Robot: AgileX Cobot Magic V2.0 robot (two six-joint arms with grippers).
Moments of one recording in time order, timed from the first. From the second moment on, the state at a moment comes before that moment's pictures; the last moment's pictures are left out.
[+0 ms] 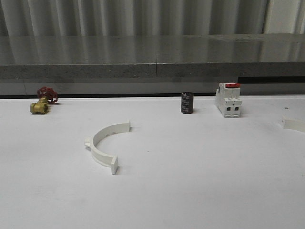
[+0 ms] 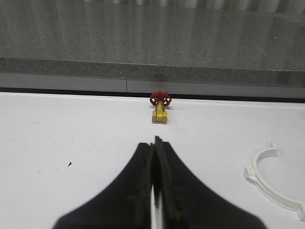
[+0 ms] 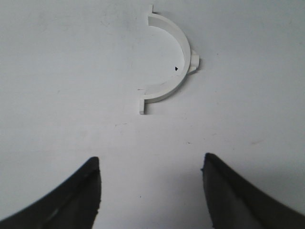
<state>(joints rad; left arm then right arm) -0.05 0.22 -0.37 0.03 0.47 -0.07 0.02 0.93 -0.73 -0.02 0.78 0.10</state>
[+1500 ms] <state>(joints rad) -0.05 0.22 -0.37 0.03 0.47 -0.07 -0.12 1.90 -1.23 0.02 0.79 0.15</state>
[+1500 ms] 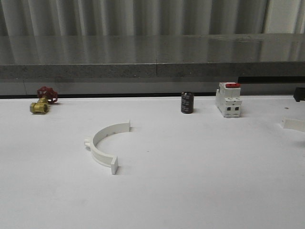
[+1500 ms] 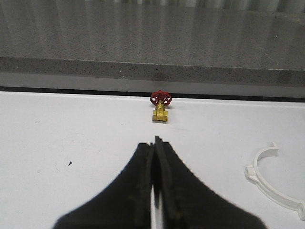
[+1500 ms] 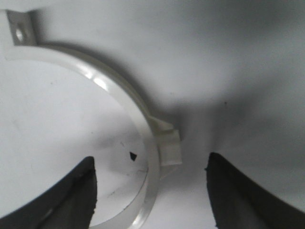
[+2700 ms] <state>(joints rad) -0.05 0.22 -0.37 0.03 0.47 -0.07 0.04 1.77 -1.24 0.03 0.93 0.29</state>
